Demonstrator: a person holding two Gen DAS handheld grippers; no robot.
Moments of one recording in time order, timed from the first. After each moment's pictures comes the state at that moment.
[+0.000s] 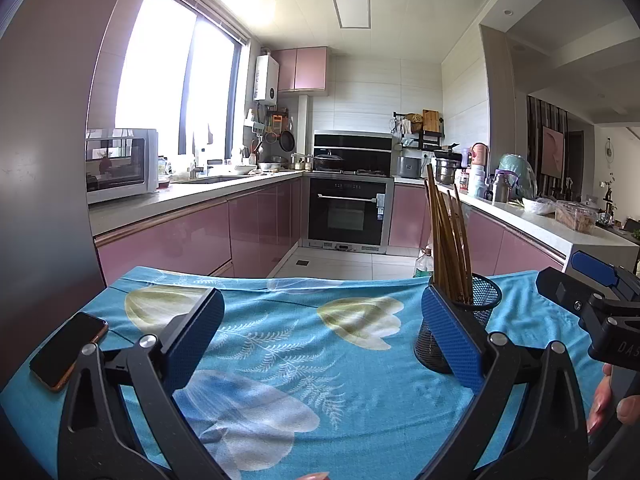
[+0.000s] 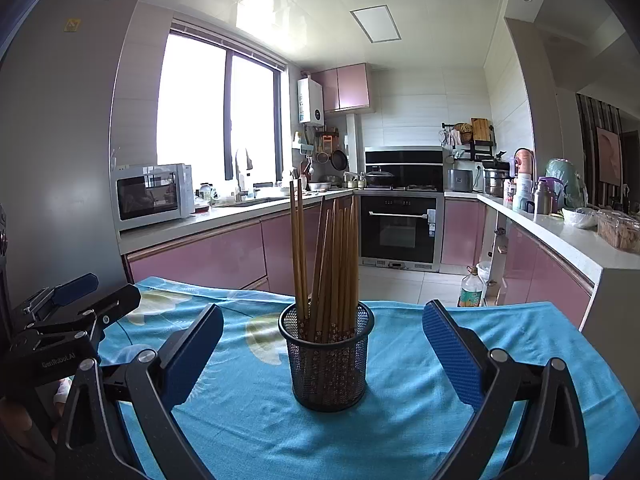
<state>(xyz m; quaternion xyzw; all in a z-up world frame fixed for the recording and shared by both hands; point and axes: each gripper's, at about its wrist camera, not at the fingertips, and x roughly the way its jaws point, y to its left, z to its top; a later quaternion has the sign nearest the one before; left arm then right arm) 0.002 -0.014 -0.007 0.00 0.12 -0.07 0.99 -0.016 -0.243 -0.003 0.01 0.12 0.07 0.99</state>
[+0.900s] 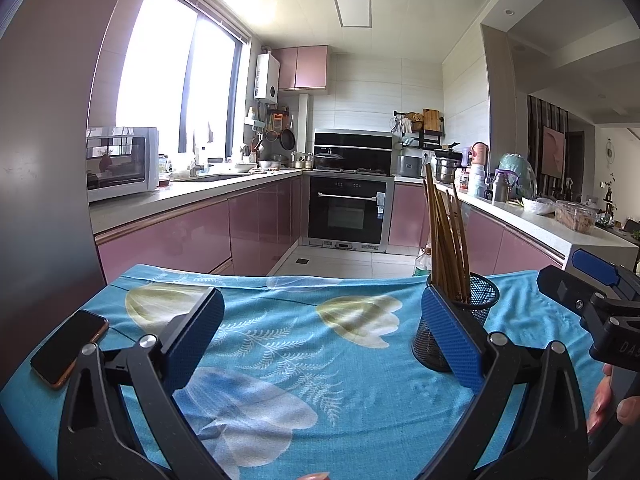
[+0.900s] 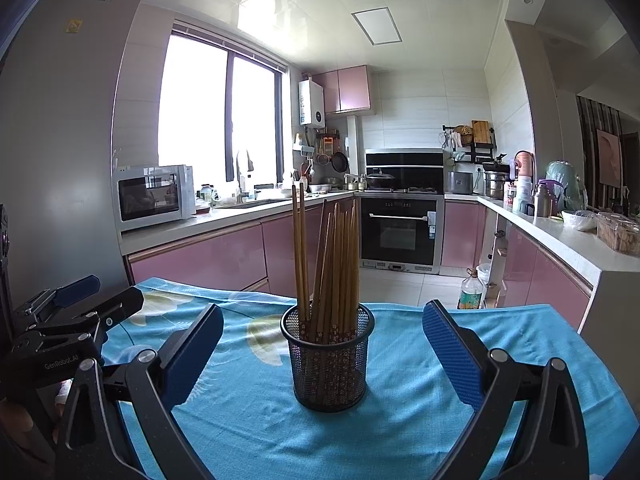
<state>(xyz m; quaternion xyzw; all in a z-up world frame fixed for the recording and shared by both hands) 0.002 -0.014 -0.008 -0.01 0.12 -0.07 0.99 -0.017 -0.242 -0.001 0.01 0.12 0.07 0.99</state>
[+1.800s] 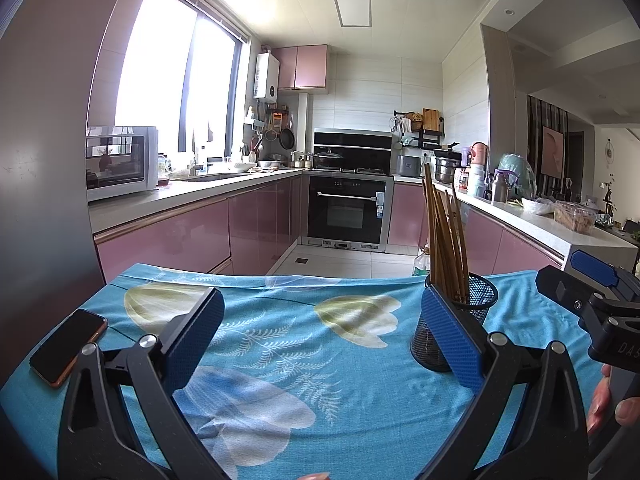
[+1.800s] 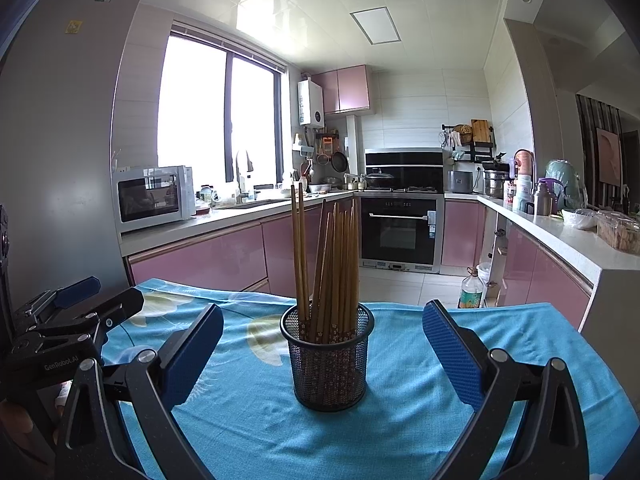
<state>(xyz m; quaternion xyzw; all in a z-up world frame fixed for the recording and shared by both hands) 0.002 -0.013 -0.008 -0.01 0.12 -0.07 0.99 -0.018 -0.244 0.001 0.01 0.12 0.07 0.99</state>
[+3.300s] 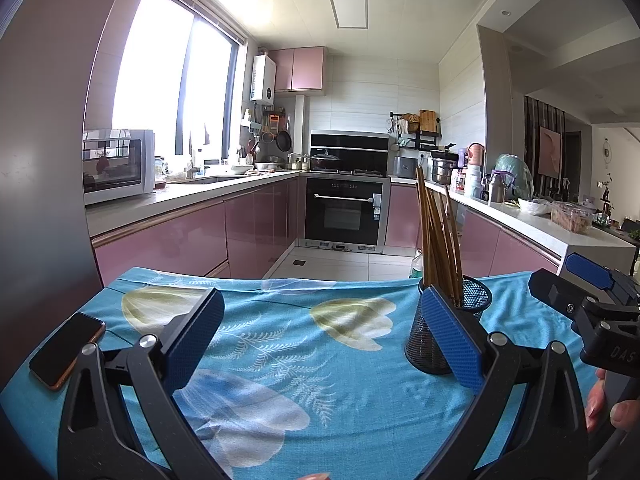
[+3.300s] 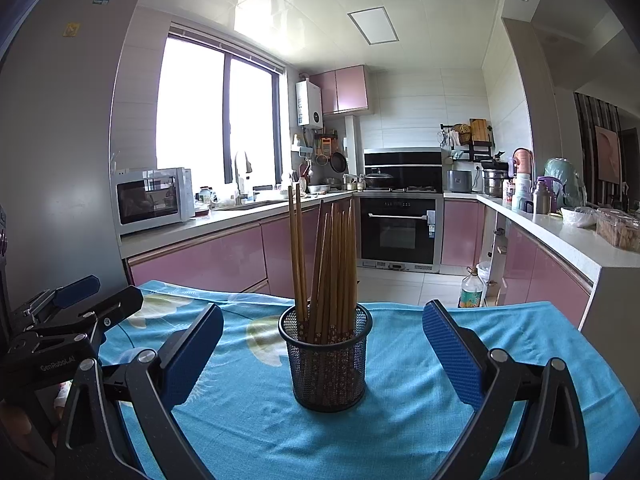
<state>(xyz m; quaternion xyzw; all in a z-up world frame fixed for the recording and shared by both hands) -0.002 -0.019 -0.006 -0.01 0.12 -0.07 0.99 -0.017 -0.244 0.002 0.01 0.12 0.07 0.99</state>
